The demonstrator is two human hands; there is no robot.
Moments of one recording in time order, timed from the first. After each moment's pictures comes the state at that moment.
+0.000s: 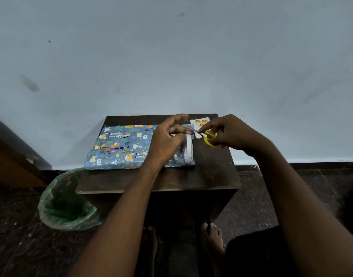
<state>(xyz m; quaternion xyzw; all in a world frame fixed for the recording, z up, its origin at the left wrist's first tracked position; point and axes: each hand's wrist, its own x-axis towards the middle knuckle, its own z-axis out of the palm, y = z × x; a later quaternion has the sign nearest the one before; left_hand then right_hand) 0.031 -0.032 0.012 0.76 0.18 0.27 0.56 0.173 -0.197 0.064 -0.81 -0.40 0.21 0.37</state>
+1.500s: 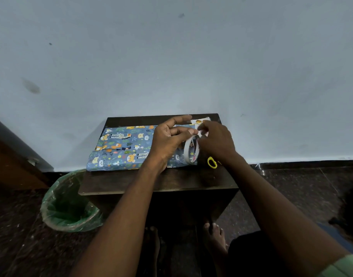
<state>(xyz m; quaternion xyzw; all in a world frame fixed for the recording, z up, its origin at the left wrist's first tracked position) 0.025 -0.038 0.023 0.65 0.15 0.24 0.70 0.142 -0.156 0.017 -0.89 -0.31 0.03 0.33</state>
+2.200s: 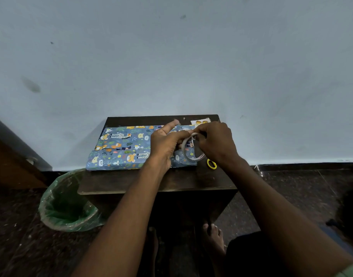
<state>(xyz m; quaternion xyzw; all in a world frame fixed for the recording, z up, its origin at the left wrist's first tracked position) 0.034 -0.041 0.022 0.51 0.32 0.22 0.77 0.132 -0.159 0.028 -0.86 -0.40 -0.06 0.32</state>
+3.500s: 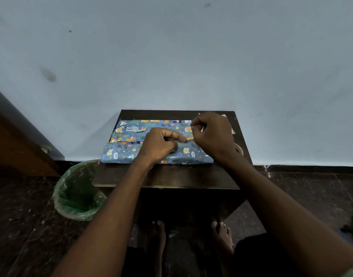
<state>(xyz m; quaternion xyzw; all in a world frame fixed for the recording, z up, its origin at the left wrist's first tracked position) -0.017 0.029 -0.009 0.81 0.25 0.16 0.51 0.108 -0.113 0.024 -0.81 -0.43 -0.09 0.39</state>
